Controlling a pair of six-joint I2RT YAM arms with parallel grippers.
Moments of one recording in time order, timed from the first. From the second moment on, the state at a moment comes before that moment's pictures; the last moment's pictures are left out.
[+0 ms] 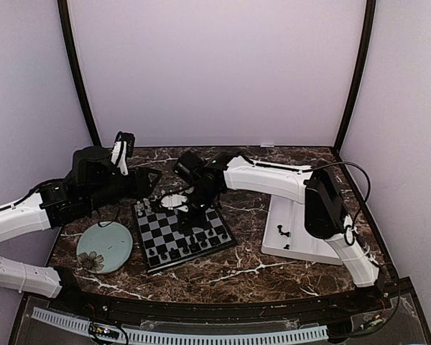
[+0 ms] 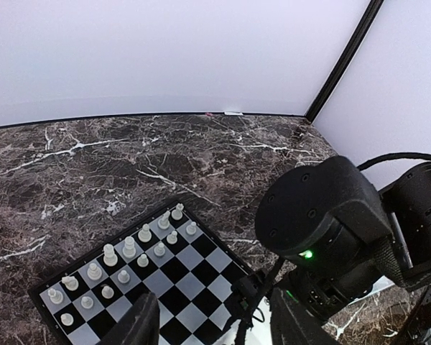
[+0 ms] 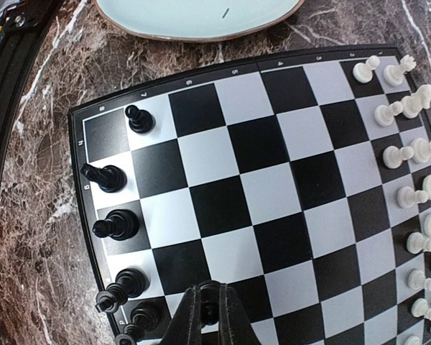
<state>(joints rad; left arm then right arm) -0.78 1.02 0.80 -0.14 -0.23 -0.43 1.02 2.41 2.20 -0.94 -0.40 -0.65</state>
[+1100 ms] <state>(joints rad) -0.78 0.93 0.75 -0.16 -0.31 -0.43 1.05 2.47 2.21 -0.97 -0.40 -0.64</state>
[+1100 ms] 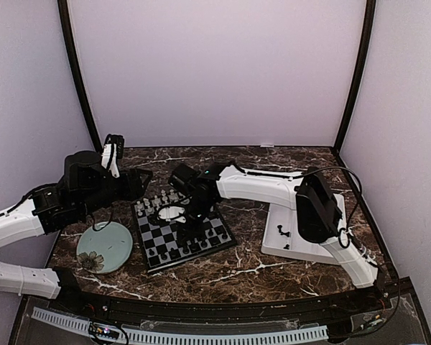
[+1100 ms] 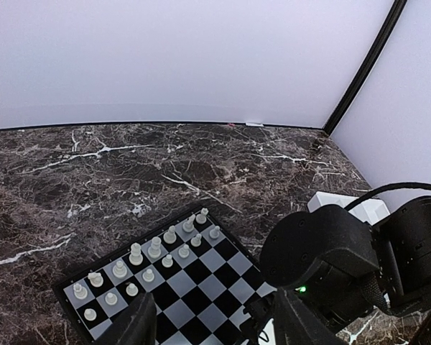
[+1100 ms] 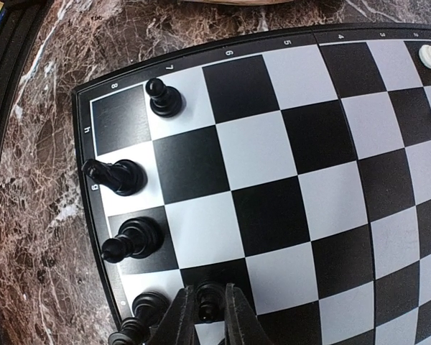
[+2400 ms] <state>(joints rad) -0.76 1.26 0.94 -0.12 -0.18 -0.36 0.63 1.77 1.34 -0.97 -0.19 -0.67</state>
